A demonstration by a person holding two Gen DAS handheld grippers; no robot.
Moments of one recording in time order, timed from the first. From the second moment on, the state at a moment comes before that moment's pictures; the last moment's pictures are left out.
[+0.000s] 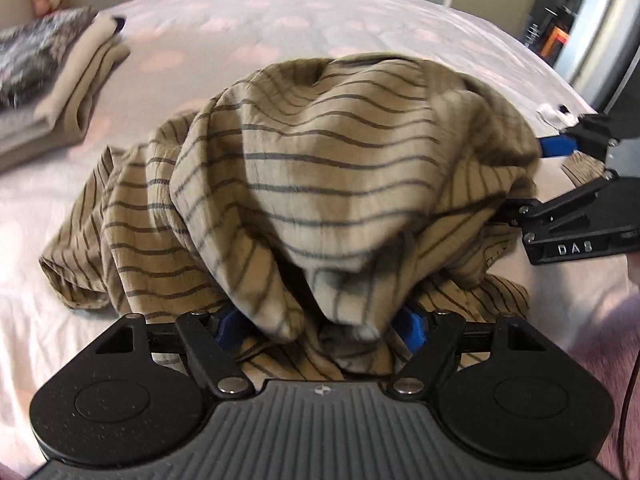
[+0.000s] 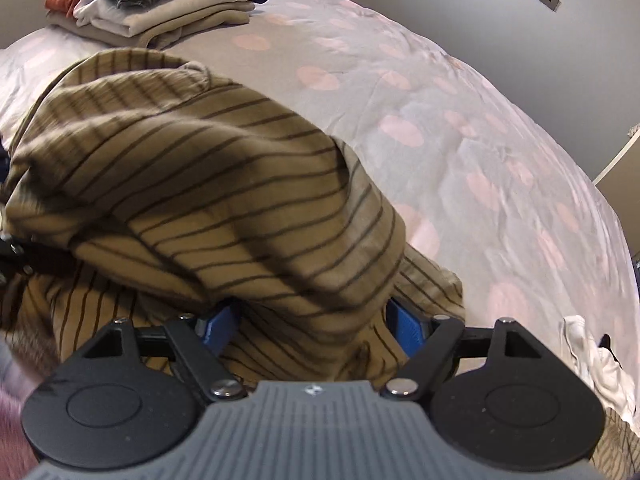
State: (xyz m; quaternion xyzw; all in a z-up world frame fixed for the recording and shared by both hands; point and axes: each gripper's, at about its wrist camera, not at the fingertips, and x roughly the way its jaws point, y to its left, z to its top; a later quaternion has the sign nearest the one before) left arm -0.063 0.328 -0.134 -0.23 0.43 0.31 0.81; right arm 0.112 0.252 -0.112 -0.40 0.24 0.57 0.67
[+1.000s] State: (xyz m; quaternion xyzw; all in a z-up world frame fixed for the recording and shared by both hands) left arm -0.151 0.235 0.194 -0.04 0.07 0.29 0.95; right arm 0.014 0.123 0.209 -0.07 -0.08 0.54 0.83
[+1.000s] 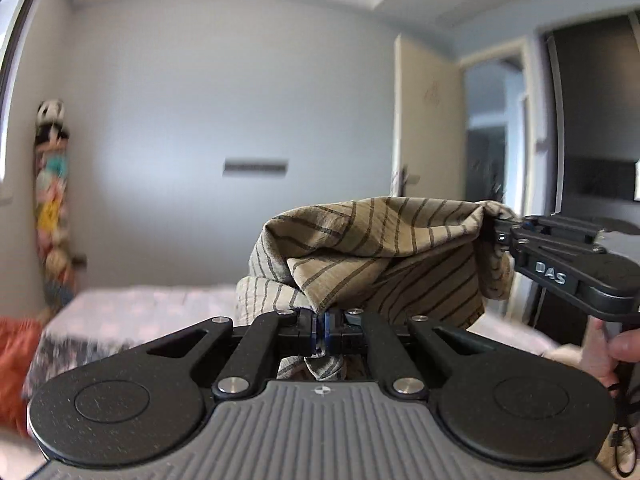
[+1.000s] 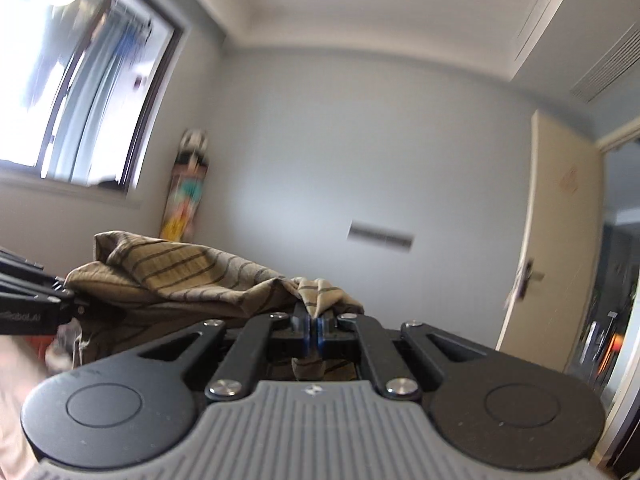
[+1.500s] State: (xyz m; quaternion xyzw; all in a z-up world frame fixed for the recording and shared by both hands) left arm -0.135 0.270 0.151 -0.11 0.15 0.25 0.95; right arm 0.005 0.143 0.201 -0.11 -0.03 0.55 0.83
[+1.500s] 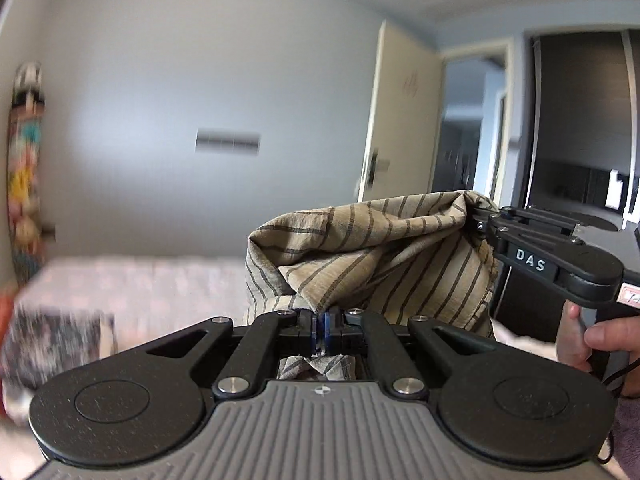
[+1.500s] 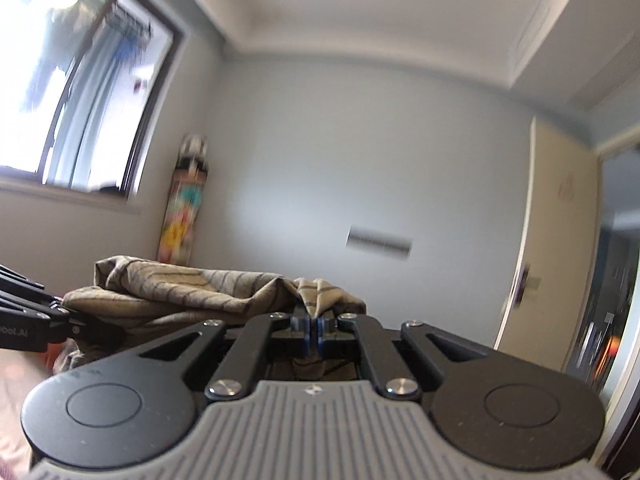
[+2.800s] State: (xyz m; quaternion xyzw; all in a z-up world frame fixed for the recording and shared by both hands) left arm -0.157 0.364 -0.085 -0.34 0.31 0.24 0.86; right arm 0.136 0.217 -0.121 -0.16 0.46 0.39 0.78
